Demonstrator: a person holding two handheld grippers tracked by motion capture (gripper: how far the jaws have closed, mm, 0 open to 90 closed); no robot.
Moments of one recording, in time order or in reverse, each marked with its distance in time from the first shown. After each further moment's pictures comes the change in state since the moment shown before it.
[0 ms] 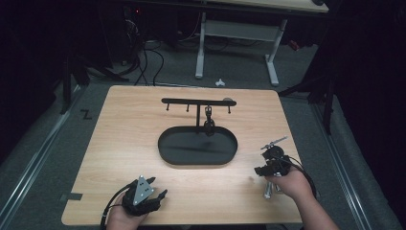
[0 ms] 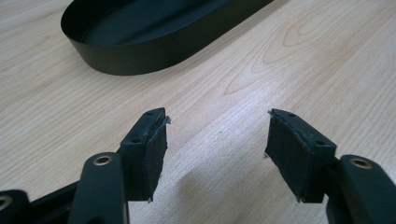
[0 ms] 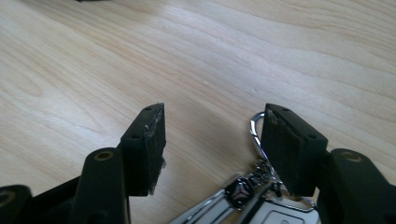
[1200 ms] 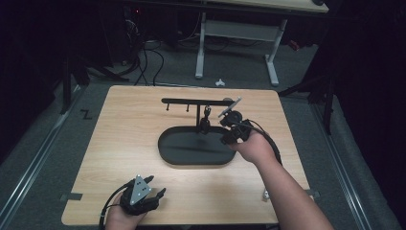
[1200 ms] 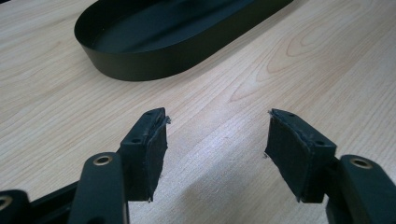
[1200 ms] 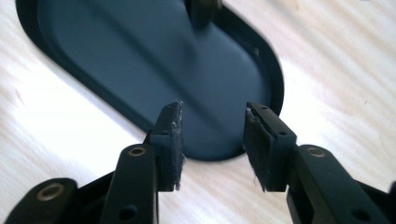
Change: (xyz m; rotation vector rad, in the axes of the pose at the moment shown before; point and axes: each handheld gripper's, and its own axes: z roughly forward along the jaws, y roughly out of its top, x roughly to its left) left arm 0.004 0.002 -0.005 -0.022 0.007 -0.009; right arm 0.091 0.134 -0.051 -0.024 -0.012 -0.202
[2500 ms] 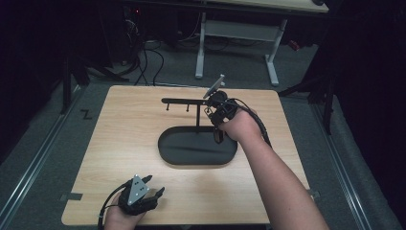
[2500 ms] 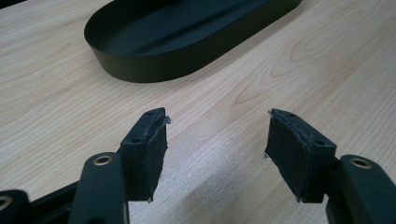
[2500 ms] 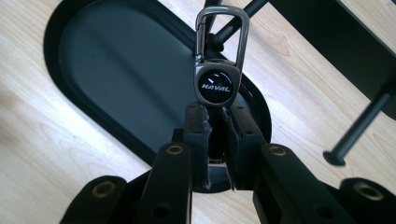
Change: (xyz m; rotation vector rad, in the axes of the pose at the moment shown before) left arm 0.002 0.000 -0.004 -0.018 0.013 -0.017; right arm 0.008 0.072 -0.019 0.043 -0.012 -0.018
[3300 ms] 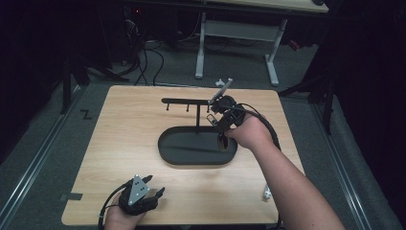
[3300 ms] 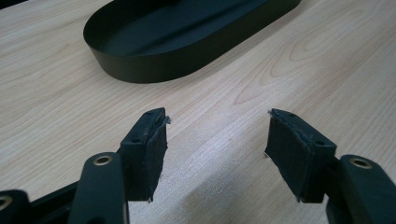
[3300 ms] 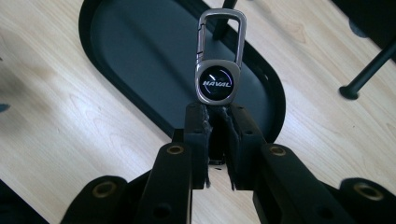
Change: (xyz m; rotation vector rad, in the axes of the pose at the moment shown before) left arm -0.001 0.001 0.000 0.003 -0.001 0.002; right arm 0.005 -0.026 -0.025 -0.014 0.056 -0.035
